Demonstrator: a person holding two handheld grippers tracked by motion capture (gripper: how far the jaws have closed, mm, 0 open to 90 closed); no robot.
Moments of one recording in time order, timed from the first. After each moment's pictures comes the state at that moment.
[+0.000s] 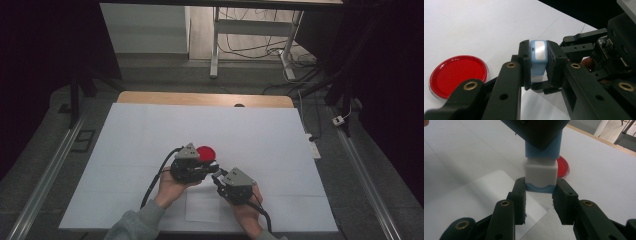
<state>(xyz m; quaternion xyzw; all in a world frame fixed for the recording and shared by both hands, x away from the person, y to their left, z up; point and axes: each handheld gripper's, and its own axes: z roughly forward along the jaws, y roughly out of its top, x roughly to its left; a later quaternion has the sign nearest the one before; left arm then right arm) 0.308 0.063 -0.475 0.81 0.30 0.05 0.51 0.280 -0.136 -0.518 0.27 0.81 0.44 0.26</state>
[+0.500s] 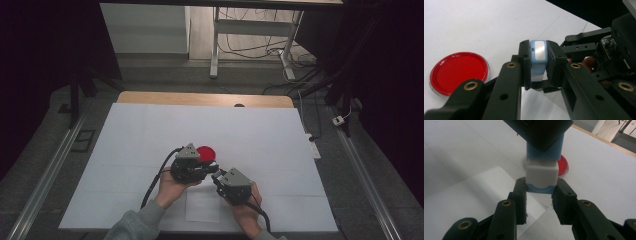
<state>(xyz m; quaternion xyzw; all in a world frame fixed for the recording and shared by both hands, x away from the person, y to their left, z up) 0.308 0.063 -0.477 0.80 0.31 0.04 0.50 0.279 -0.132 -0.519 0.27 0.82 0.42 0.27</state>
